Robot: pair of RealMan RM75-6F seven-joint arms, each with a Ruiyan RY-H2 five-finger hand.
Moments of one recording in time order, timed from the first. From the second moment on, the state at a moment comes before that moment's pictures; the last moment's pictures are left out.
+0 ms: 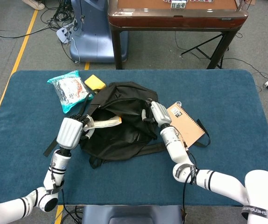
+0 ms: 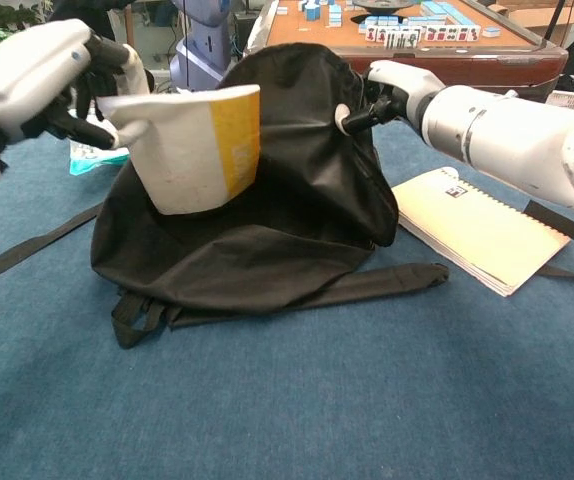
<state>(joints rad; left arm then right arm) -0.63 -1.63 -0.21 -1.36 1.46 1.45 0.20 0.90 -1.70 0.45 -1.34 -0.76 0.85 -0.01</state>
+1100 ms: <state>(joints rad) -0.67 -1.51 -0.37 -1.36 1.37 1.45 0.29 0.70 -1.23 0.32 -1.75 -1.24 0.71 0.31</state>
